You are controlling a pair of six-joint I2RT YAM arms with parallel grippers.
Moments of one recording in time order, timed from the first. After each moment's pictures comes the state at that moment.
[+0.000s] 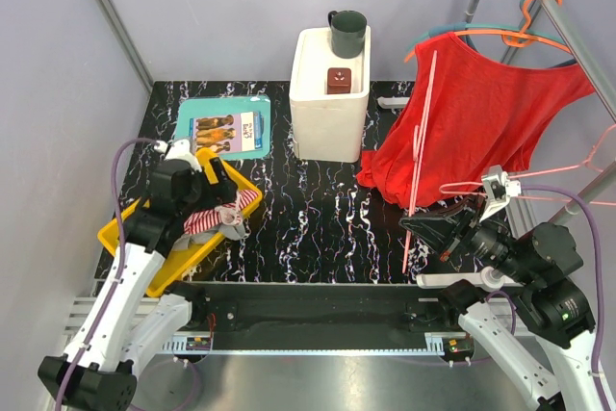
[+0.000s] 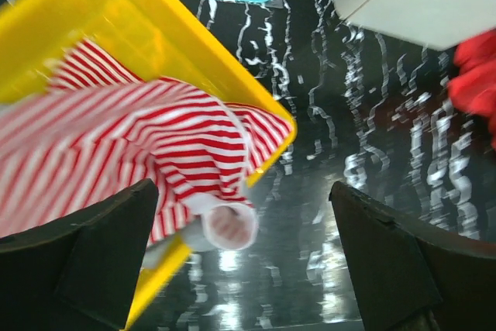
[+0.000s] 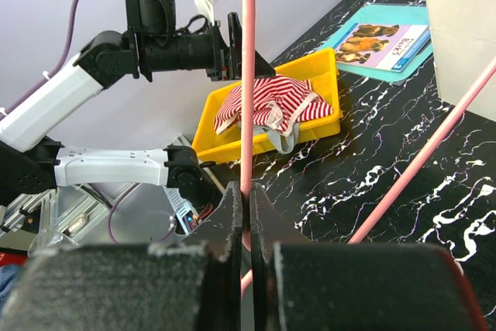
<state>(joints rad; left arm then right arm) -0.25 0.78 0.83 -0.66 -0.07 -0.39 0.48 0.34 0.94 -0.52 -0.49 0.54</state>
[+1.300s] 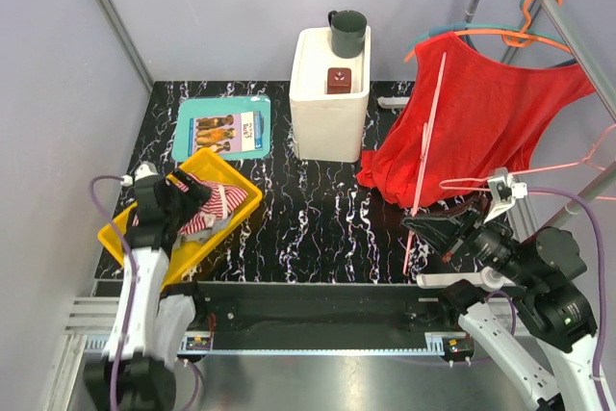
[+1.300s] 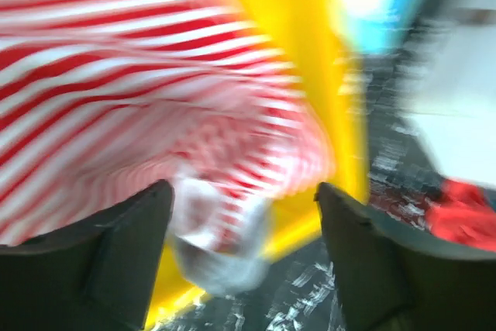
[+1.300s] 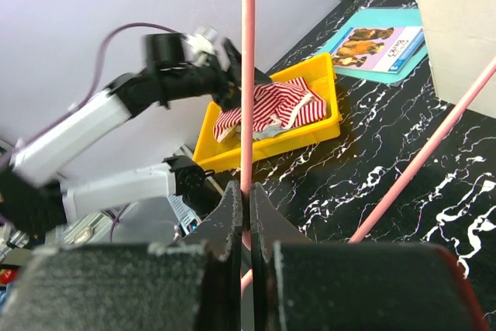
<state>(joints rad) 0.17 0.81 0.55 -0.48 0.08 -0.72 0.48 0.32 0.94 -0.52 -0.45 0.57</state>
